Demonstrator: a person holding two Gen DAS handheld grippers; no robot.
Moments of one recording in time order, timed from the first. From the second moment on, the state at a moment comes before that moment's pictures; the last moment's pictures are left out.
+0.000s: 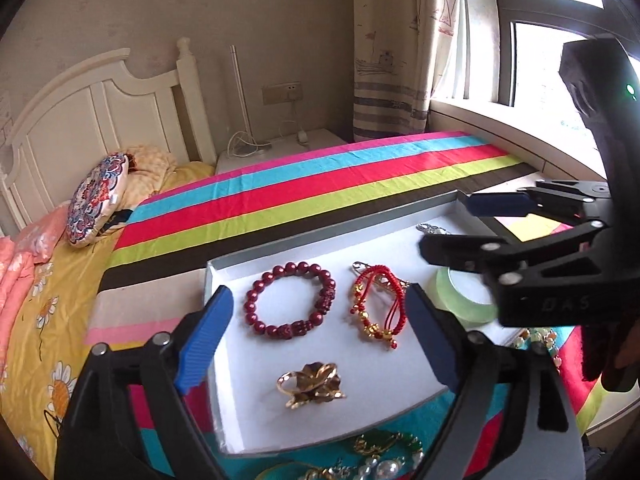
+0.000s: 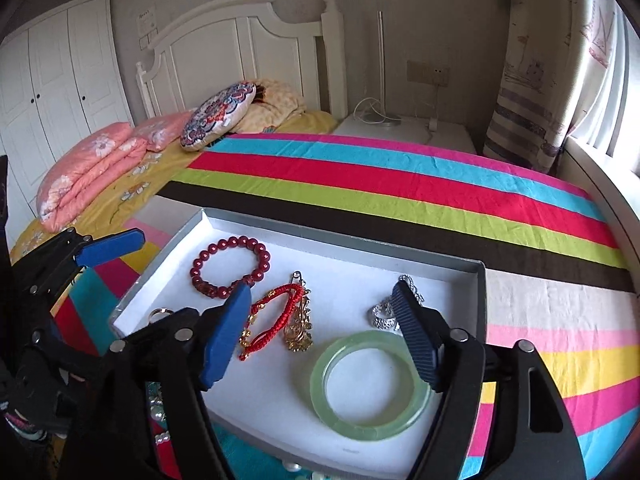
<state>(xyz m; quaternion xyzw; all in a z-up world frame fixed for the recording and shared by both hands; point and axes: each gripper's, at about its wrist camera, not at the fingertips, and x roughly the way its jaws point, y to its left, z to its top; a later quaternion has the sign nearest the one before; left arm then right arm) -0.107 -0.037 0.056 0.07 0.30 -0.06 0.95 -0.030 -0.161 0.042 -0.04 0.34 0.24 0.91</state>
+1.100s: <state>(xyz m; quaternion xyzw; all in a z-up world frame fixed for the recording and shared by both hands) -0.178 0.108 0.010 -0.17 0.31 0.03 0.93 -0.159 -0.241 -0.020 -0.01 0.30 0.21 0.93</state>
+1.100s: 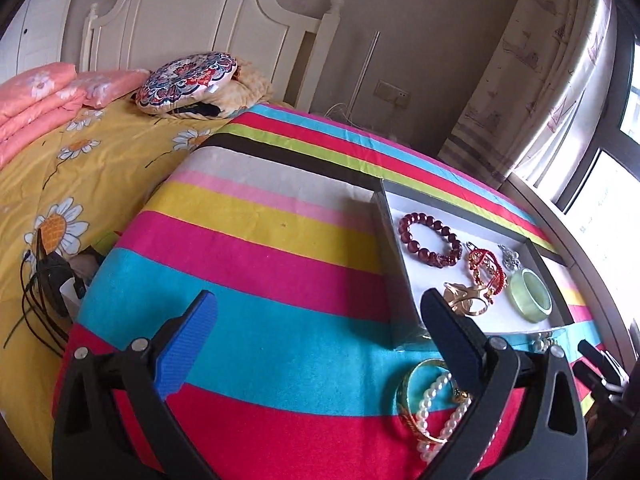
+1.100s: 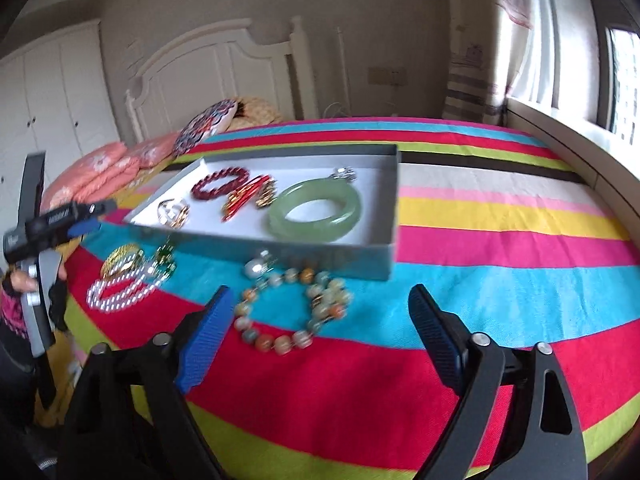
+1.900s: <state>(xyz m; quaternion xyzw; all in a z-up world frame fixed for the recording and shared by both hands) -0.181 0.110 0.010 -0.18 0.31 0.01 0.94 -0.131 -0.223 -0.030 -0.07 0.36 0.17 0.91</state>
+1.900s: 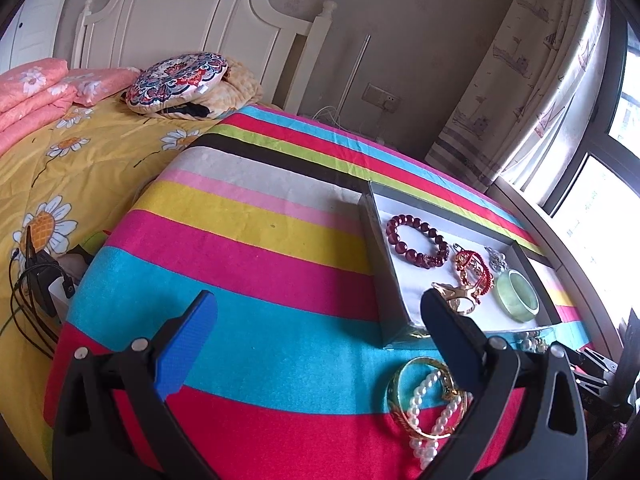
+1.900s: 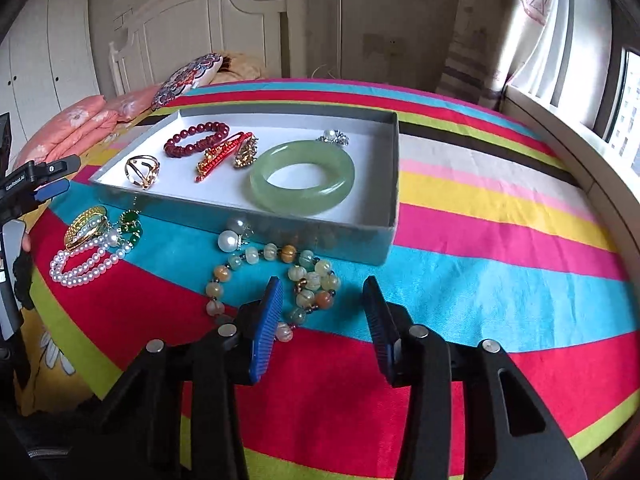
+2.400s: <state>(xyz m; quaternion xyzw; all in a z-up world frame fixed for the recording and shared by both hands) -0.197 0.104 0.016 -0.17 0.29 -0.01 0.94 -0.160 -0.217 -0.019 -0.12 0.30 0.15 0.93</state>
